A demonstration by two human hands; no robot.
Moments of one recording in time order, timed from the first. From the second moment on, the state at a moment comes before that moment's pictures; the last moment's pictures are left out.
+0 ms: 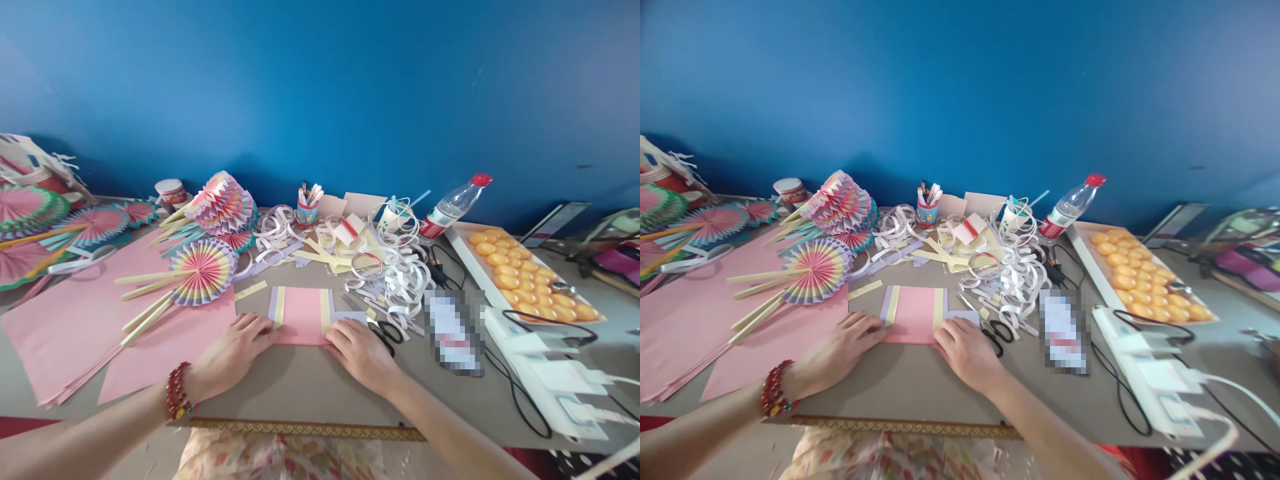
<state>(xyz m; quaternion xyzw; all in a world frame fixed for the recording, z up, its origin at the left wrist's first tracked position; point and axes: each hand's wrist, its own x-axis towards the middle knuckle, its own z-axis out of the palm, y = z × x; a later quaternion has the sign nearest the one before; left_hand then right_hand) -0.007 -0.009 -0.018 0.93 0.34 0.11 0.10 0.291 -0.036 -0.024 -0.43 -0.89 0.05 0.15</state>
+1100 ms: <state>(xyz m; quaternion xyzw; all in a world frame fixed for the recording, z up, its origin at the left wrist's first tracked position) 0.047 -0.009 0.038 0.92 0.35 0.12 -0.11 0.258 -0.051 0.046 -0.40 -0.86 -0.17 0.27</state>
